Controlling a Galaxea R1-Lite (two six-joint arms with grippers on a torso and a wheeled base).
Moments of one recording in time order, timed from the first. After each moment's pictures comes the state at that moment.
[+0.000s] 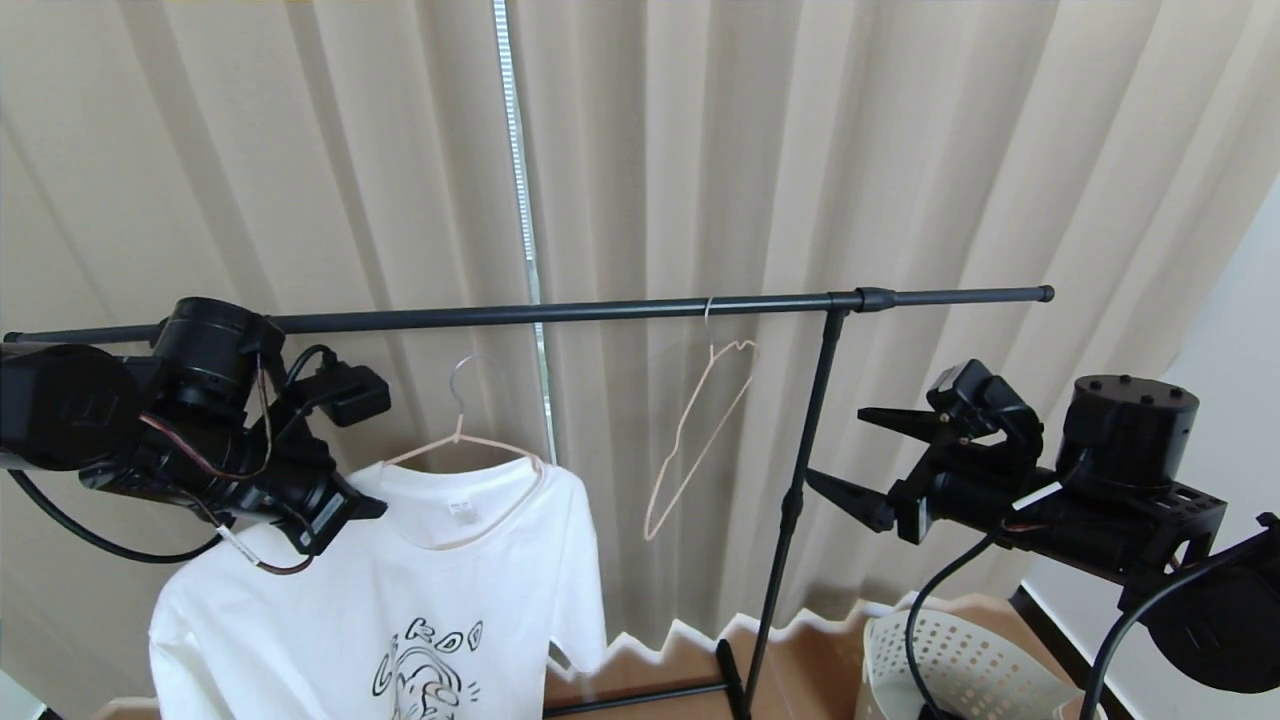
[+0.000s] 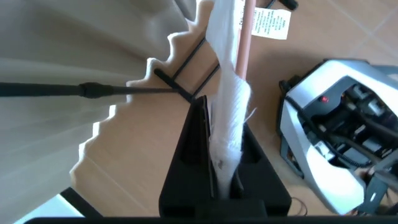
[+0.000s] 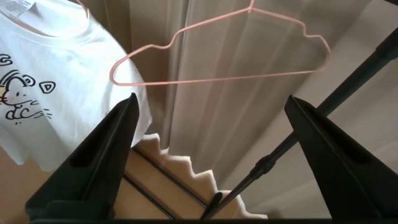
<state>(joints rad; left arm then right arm) -0.04 1.77 -1.07 0.29 -0.27 0.60 0.25 1.85 -0.53 -1.06 0.44 -0.22</state>
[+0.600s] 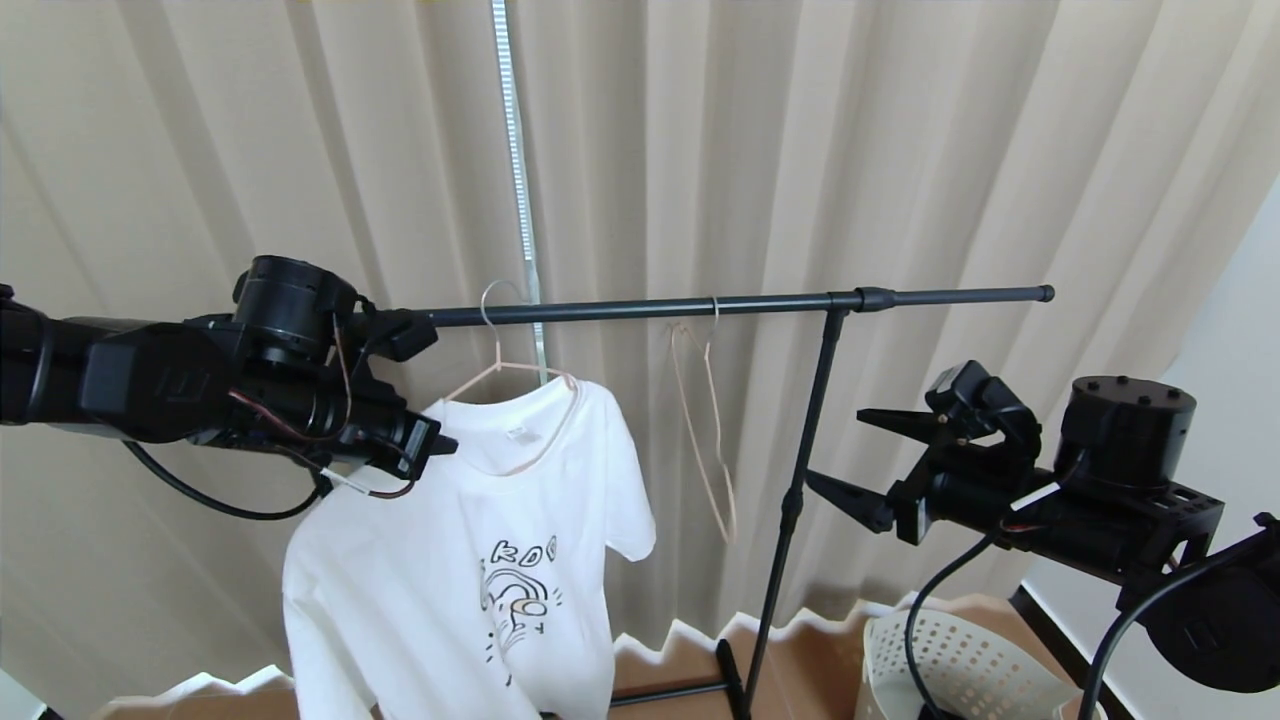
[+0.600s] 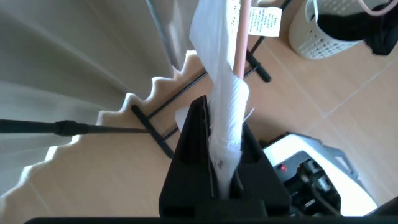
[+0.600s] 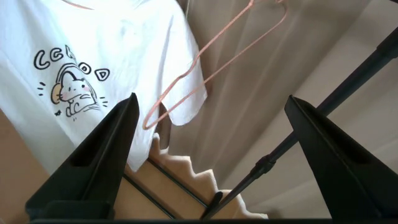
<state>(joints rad) -0.16 1.85 -1.19 0.15 -0.26 0.26 0.25 1.85 -0.53 -1.06 0.44 -0.22</state>
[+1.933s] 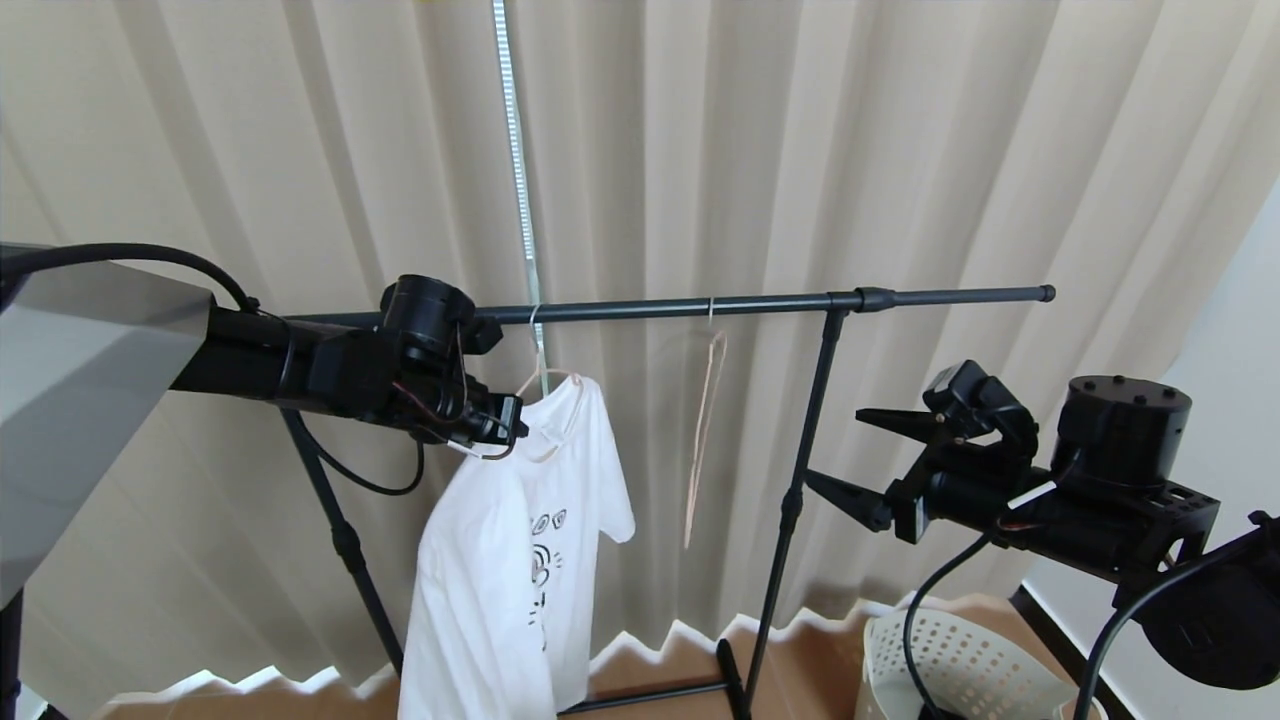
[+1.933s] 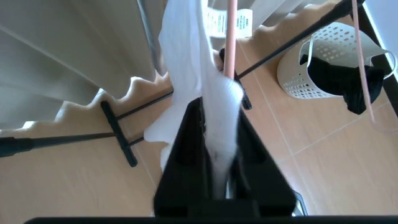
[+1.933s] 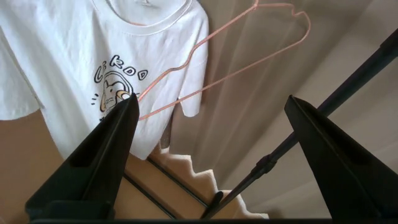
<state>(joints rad) -0.25 2.15 -1.50 0.15 -0.13 -0.04 0.25 1.86 -0.53 -1.06 0.44 -0.22</state>
